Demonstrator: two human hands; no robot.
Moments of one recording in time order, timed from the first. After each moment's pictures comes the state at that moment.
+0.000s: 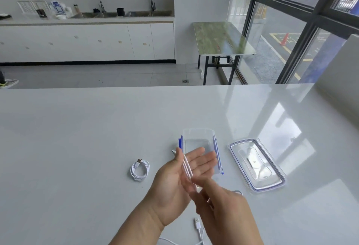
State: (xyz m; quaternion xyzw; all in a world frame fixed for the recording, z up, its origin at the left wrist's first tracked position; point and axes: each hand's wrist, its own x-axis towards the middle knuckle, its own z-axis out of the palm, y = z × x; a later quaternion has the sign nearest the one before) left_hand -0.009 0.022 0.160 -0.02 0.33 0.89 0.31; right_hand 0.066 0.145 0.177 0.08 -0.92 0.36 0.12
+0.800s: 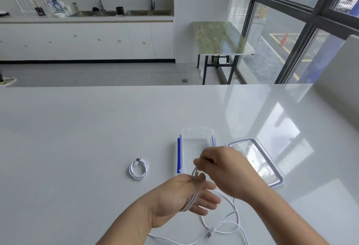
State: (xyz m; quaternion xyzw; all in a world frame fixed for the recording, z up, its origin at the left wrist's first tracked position) left_hand 0.002 0.011 0.163 0.06 0.62 0.66 0.42; right_hand -0.002 0.173 0.216 0.06 -0.95 0.29 -0.07
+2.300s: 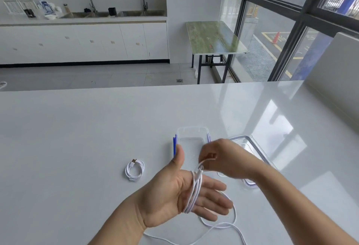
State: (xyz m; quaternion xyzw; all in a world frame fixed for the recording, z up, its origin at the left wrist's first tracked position) left_hand -0.001 0.012 0.181 0.14 0.48 0.72 0.47; right_hand -0.029 0.209 0.201 0.13 -0.94 0.29 -0.15
